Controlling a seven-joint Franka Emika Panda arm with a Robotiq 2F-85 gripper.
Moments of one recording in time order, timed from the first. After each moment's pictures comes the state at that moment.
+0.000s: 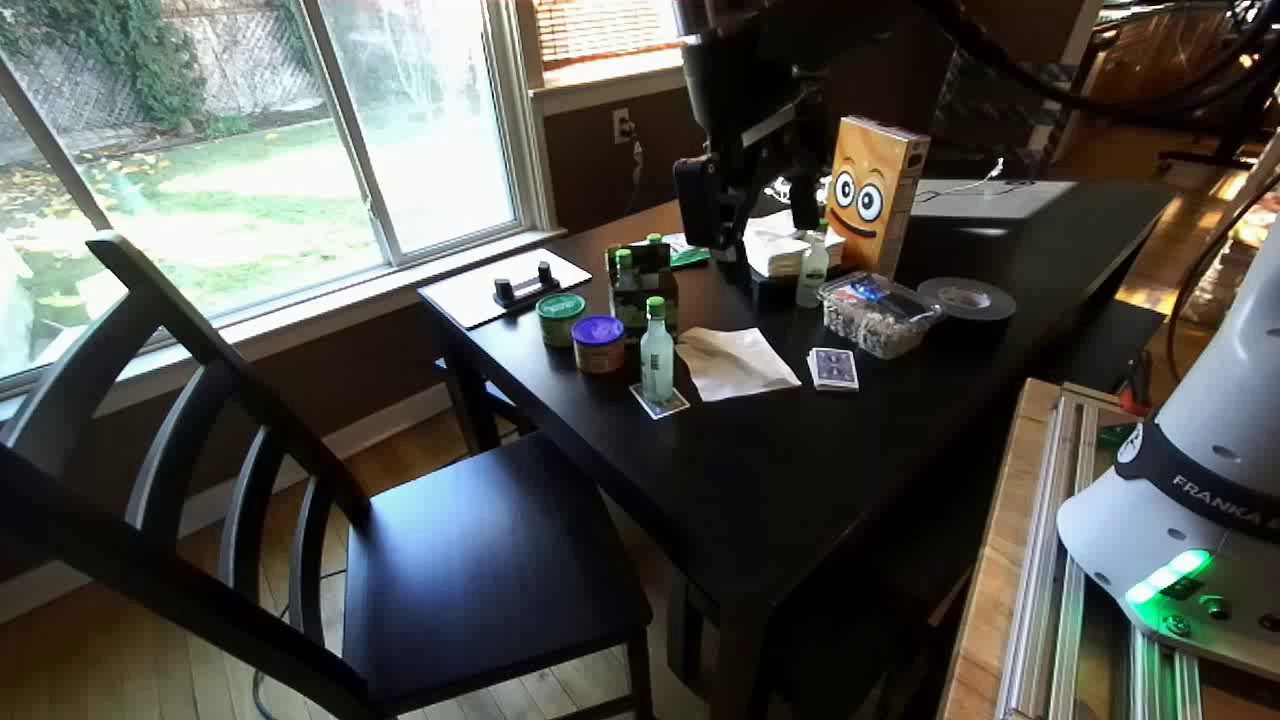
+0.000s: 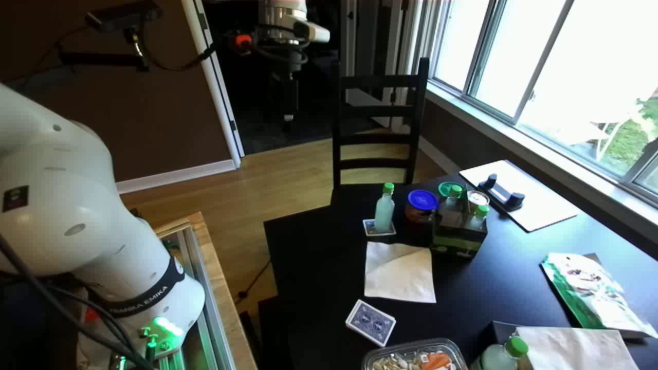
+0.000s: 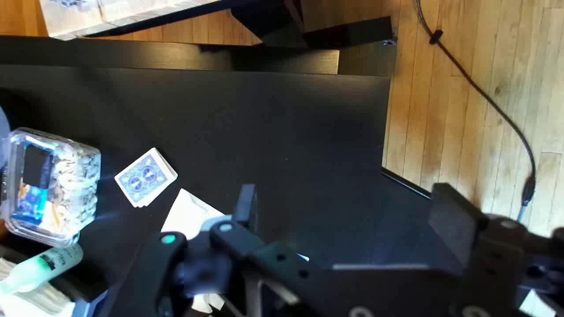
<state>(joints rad) 0.04 -0.34 0.30 -2.41 0.01 1.83 0.52</state>
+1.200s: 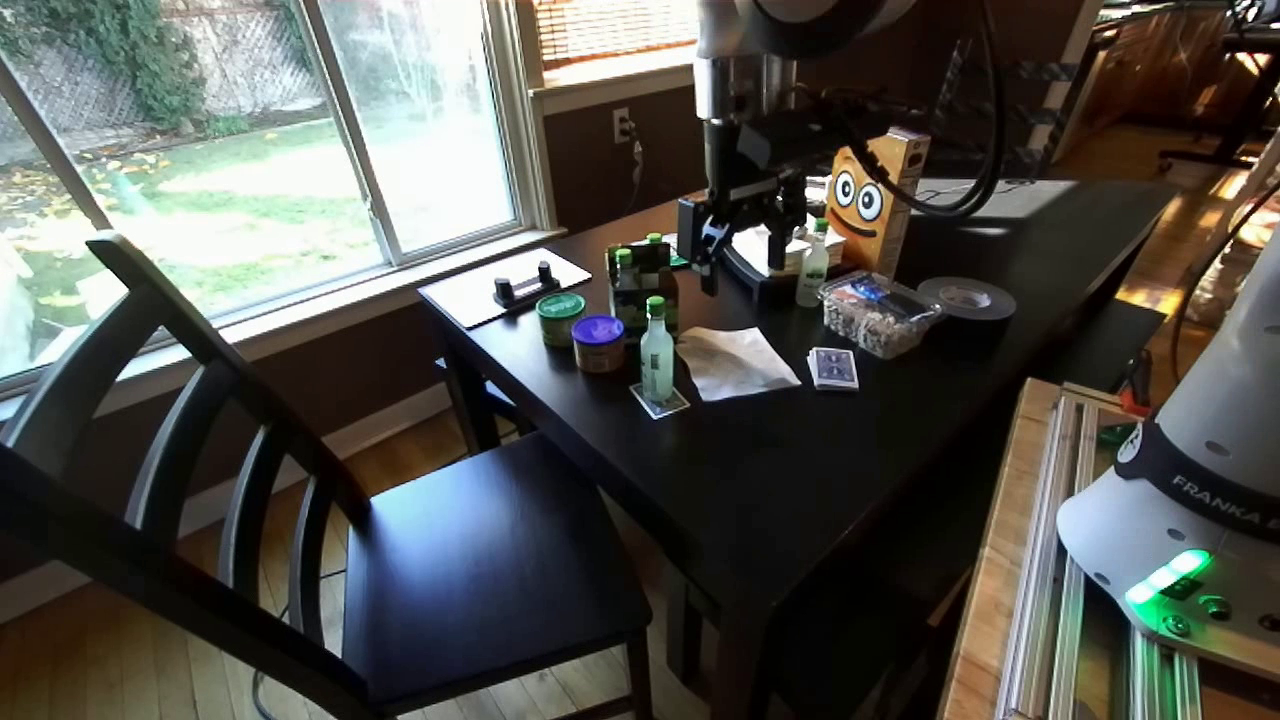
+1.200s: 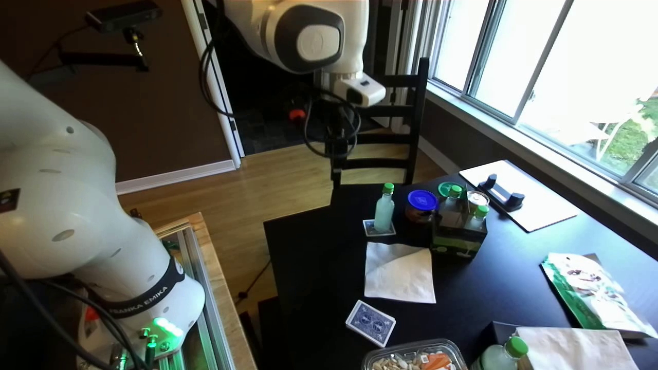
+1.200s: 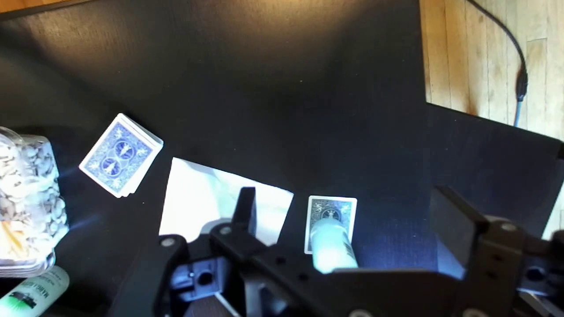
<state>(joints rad) -0.04 -0.18 0.08 -2.53 0.00 2.28 0.45</state>
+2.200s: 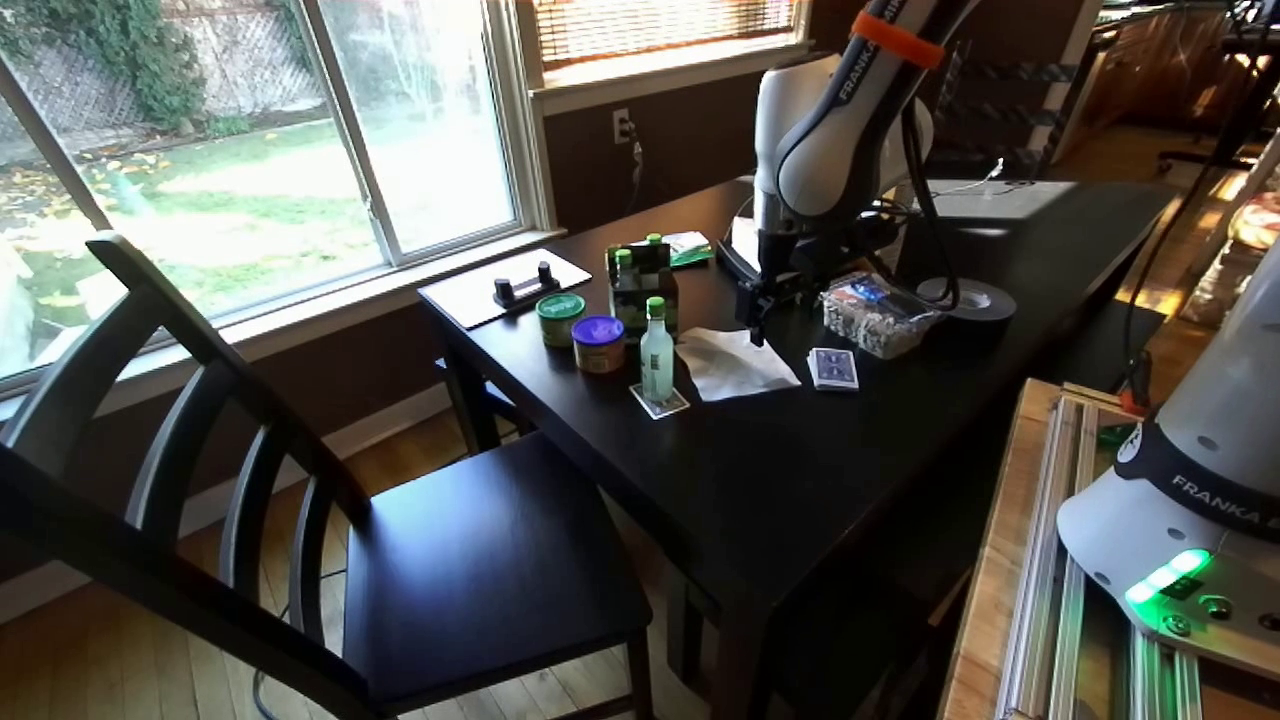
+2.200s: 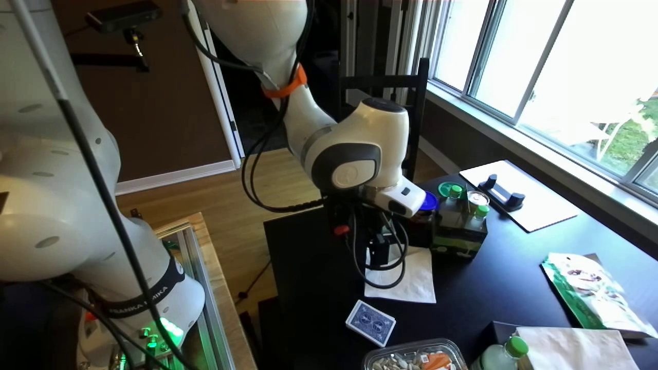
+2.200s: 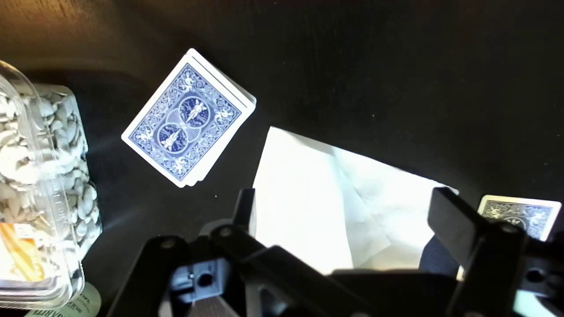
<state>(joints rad) -0.13 0.20 -0.14 -2.57 -0.15 2.75 0.26</state>
